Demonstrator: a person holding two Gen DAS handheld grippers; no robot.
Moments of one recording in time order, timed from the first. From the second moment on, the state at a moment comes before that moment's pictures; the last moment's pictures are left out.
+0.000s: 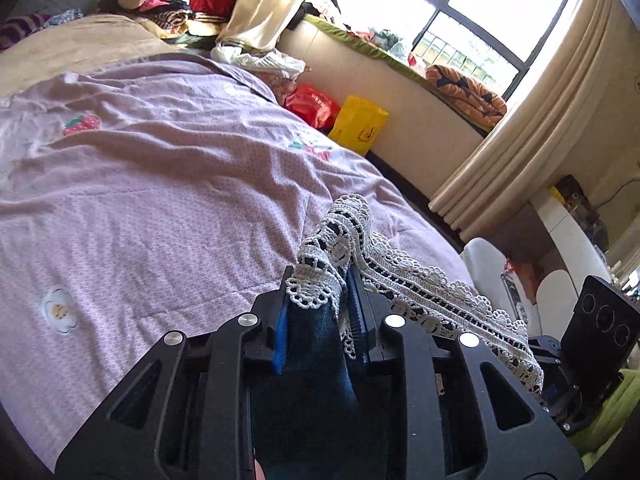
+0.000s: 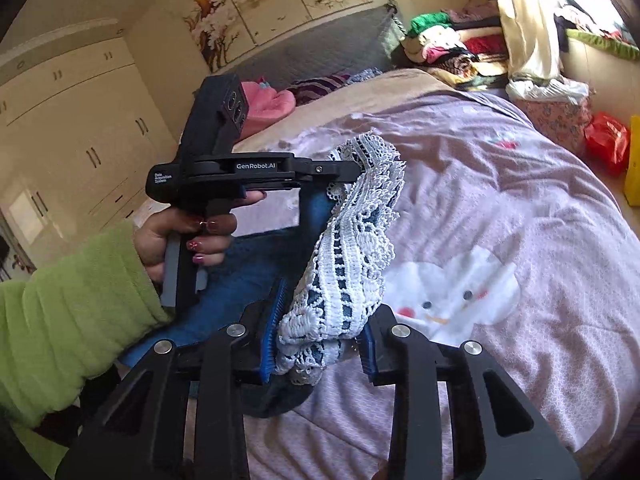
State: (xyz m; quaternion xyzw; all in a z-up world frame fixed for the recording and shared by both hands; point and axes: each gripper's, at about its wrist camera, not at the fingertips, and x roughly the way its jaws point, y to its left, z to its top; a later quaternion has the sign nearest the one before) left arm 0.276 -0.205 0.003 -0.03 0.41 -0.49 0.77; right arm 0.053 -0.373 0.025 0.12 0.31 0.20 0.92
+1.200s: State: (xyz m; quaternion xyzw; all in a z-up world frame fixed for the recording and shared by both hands) left arm 0.240 -0.044 -0.042 -0.22 0.49 -0.32 0.78; right arm 0.036 -0.161 -0.027 -0.14 0.34 0.33 0.87
